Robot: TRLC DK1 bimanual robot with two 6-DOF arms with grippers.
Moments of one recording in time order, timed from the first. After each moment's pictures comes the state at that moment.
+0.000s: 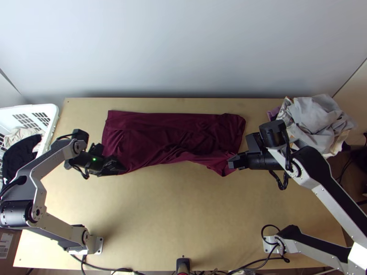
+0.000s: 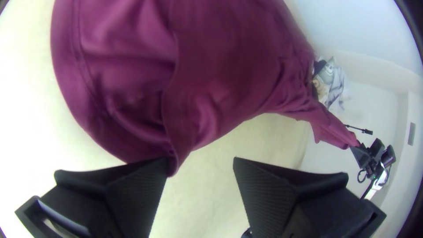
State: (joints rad) left arm 0.12 1.63 0.98 -0.87 0.70 0.02; right arm 0.51 1.19 1.19 -0.91 -0.31 0.30
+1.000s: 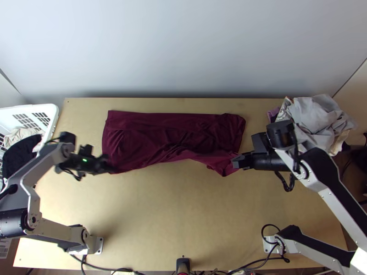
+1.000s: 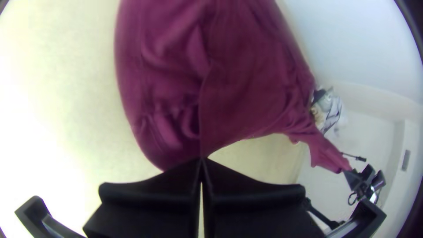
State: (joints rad) left arm 0.23 1.56 0.94 -0.85 0.69 -0.05; right arm 0.47 1.15 1.20 -0.95 -0.34 0.31
